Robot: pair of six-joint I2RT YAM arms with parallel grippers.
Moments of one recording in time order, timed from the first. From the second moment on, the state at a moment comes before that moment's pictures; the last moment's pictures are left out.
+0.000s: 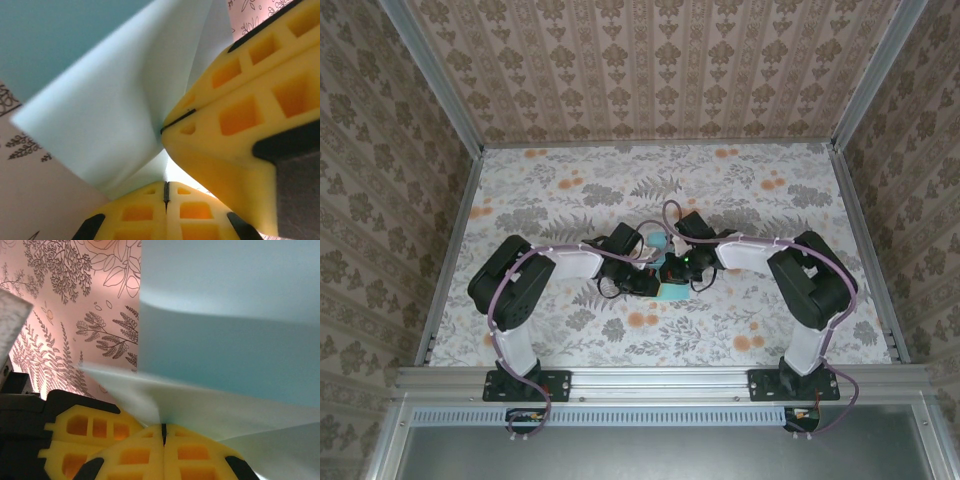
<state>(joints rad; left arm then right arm) -0.74 1.82 0.91 -0.24 0.61 -0.41 0.57 1.81 0.98 -0.30 -0.48 0.58</state>
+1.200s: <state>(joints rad) -0.74 1.82 0.91 -0.24 0.61 -0.41 0.52 1.83 1.00 -0.39 -0.47 0.49</state>
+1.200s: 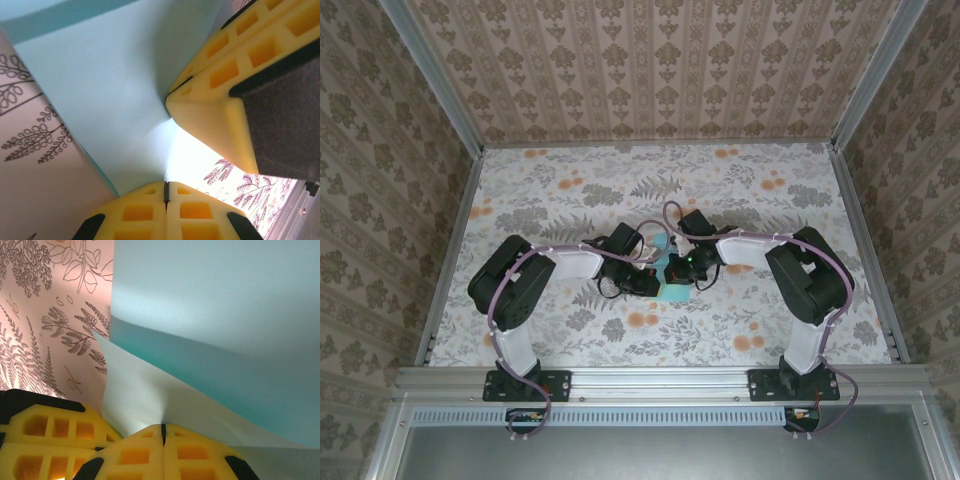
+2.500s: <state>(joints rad) -0.74 1.82 0.91 -0.24 0.61 -0.41 0.37 1.78 1.05 -0.50 -0.44 0.39</state>
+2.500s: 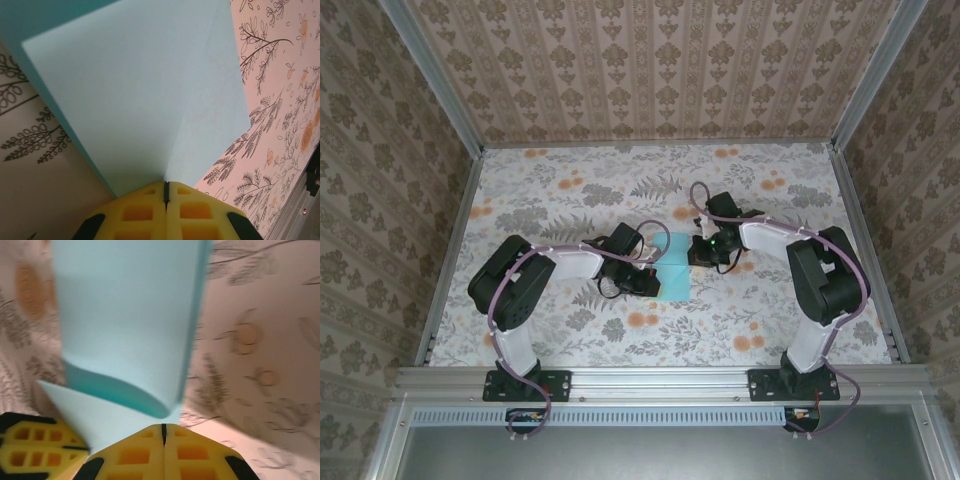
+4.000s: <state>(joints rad) -0.75 1.82 0.92 -0.25 0.61 -0.41 0.49 1.84 1.10 -0.50 -0.43 0.44</state>
